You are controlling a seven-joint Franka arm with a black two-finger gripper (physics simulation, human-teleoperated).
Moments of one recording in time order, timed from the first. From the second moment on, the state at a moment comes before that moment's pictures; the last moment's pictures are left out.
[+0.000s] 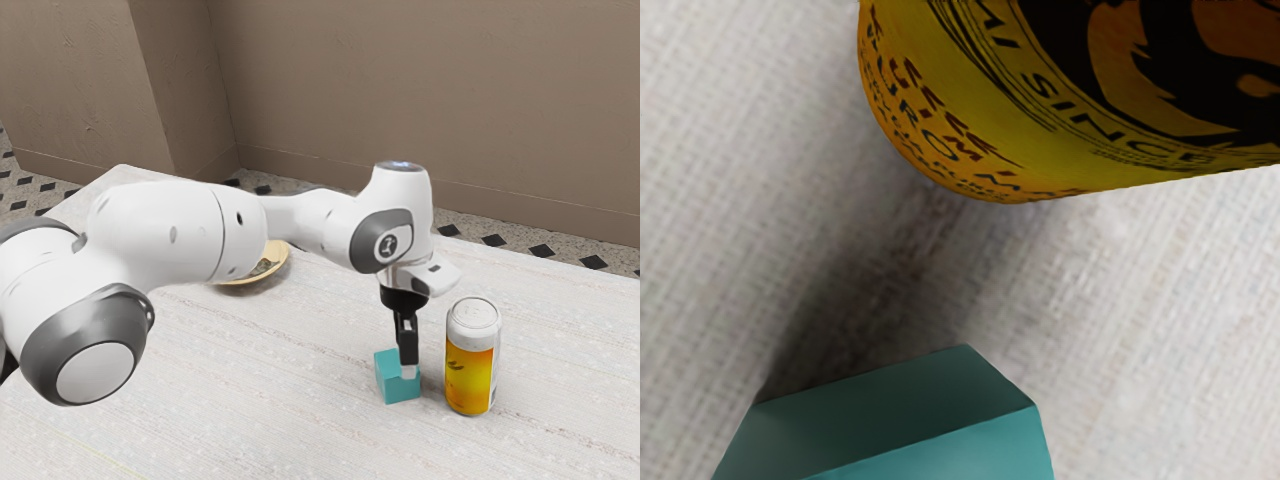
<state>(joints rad) -0.59 0.69 0.20 -1.40 -0.30 1.95 0.78</state>
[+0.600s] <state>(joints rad) -0.58 0.73 0.20 -1.47 -0.35 2.04 0.79</state>
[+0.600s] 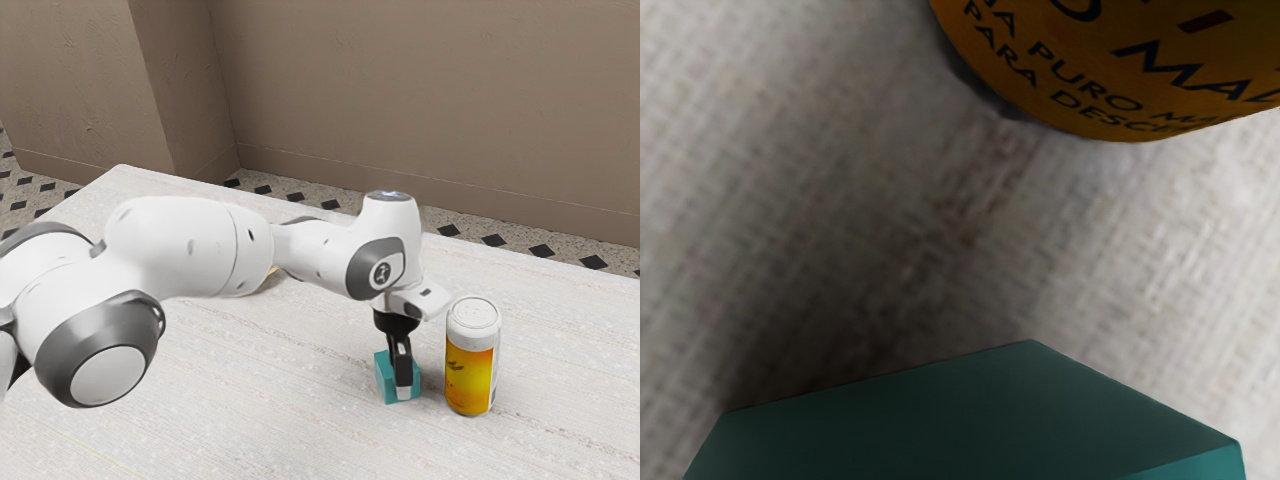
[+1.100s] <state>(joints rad) -0.58 0.70 0.20 -1.50 -0.37 2.08 0.78</state>
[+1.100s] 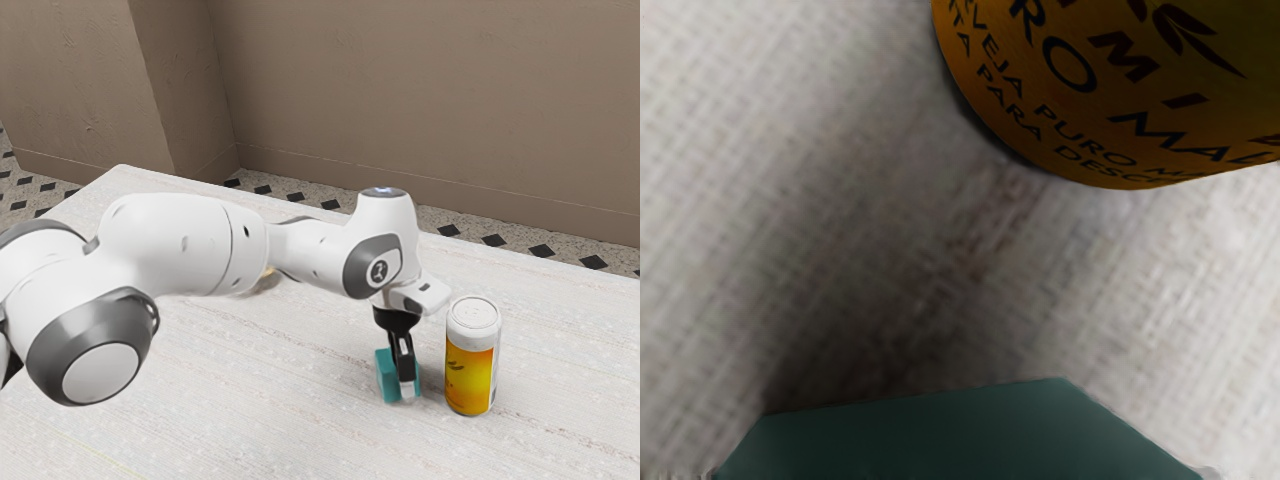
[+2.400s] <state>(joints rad) -0.47 0.41 0.70 -1.61 -0.29 1.93 0.91</state>
